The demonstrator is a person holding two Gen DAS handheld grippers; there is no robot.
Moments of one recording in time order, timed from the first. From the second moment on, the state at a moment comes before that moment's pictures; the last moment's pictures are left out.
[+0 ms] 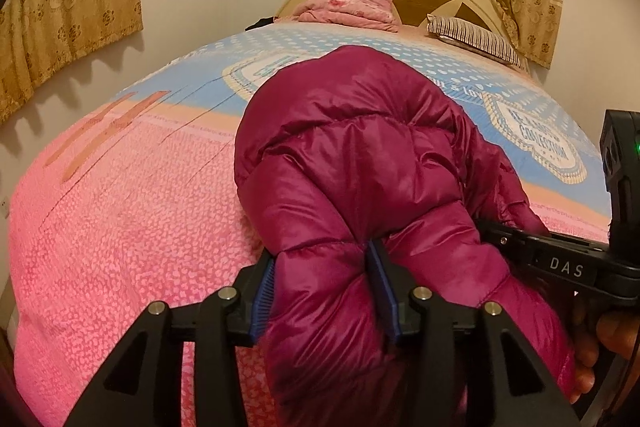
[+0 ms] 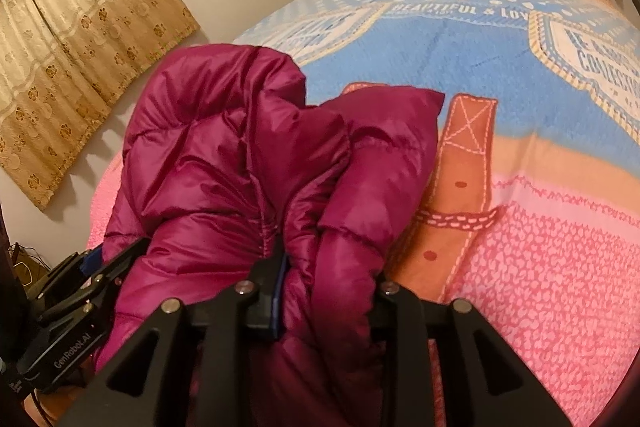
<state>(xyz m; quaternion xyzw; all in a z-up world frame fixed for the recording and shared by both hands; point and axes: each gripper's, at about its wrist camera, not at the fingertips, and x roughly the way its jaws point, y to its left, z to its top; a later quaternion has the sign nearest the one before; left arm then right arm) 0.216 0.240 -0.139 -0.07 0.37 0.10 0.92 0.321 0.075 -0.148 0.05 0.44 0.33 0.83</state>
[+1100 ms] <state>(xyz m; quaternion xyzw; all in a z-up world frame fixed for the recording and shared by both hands) 0.100 0.221 -0.035 -0.07 0.27 0.11 0.96 0.228 0.026 -0.062 0.03 0.34 0.31 0.89</state>
